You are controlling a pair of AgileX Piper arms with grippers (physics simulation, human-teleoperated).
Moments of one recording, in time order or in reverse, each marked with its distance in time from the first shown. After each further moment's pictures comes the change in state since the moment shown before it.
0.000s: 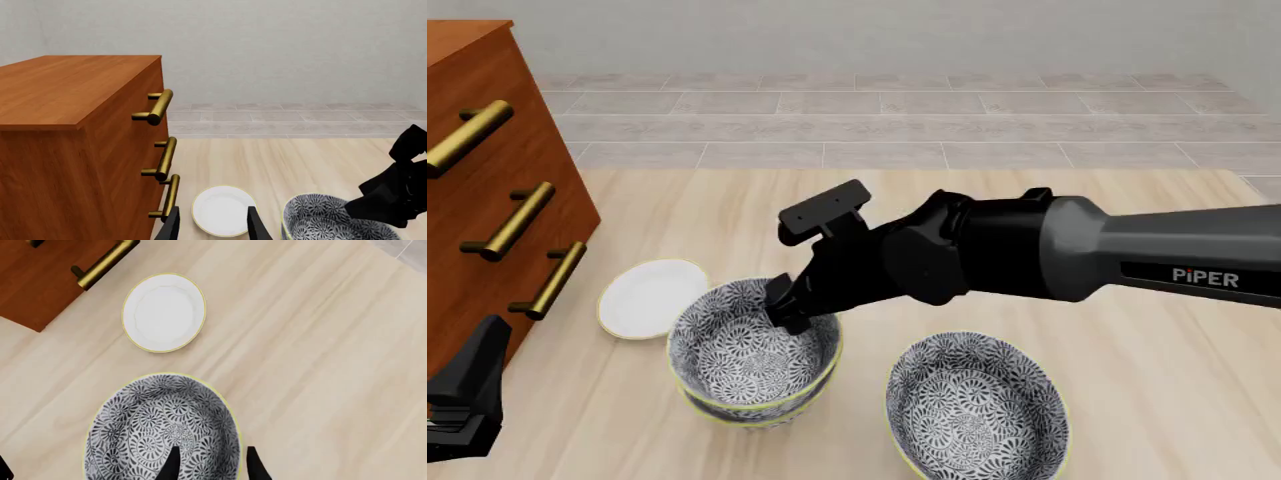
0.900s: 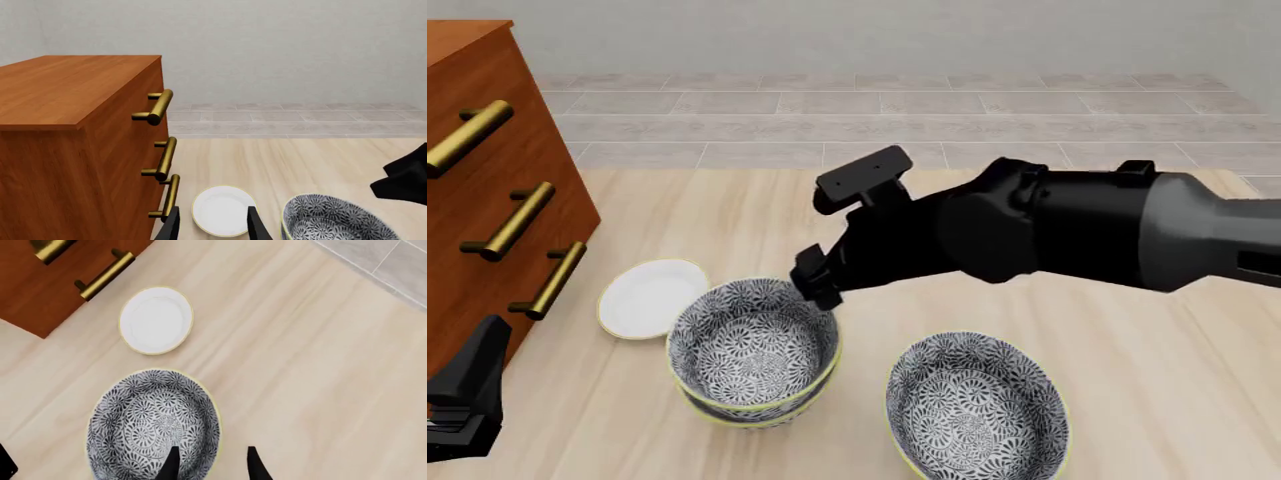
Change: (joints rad) left arm 0.000 0.000 0.000 0.000 0.000; right arm -0.046 -0.142 0.047 0.043 -0.033
